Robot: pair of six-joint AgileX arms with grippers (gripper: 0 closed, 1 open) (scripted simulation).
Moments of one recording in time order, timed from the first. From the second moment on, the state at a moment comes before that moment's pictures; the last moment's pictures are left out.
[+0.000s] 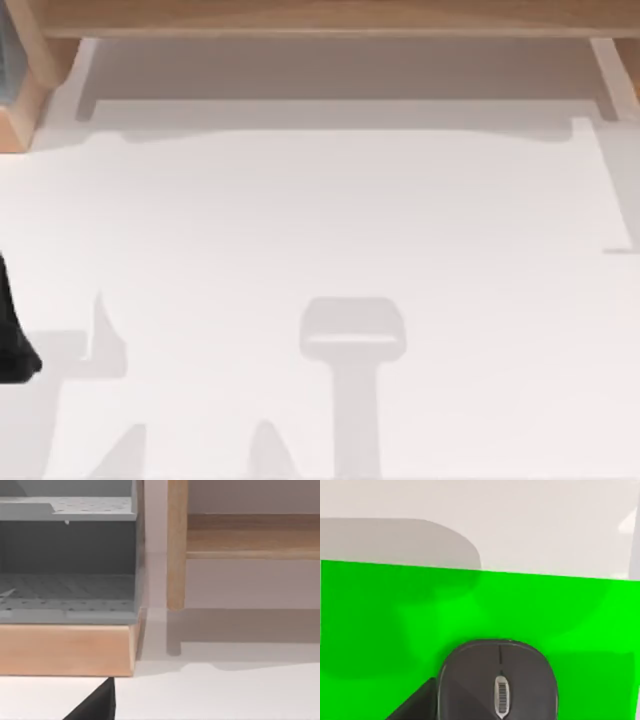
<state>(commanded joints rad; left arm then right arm) 0.00 0.00 0.00 0.00 0.00 0.00 -0.82 1.88 1.18 -0.62 -0.12 -0.88</state>
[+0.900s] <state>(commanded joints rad) 0.00 0.00 0.00 0.00 0.00 0.00 -0.87 1.89 0.77 0.74 -0.46 -1.28</state>
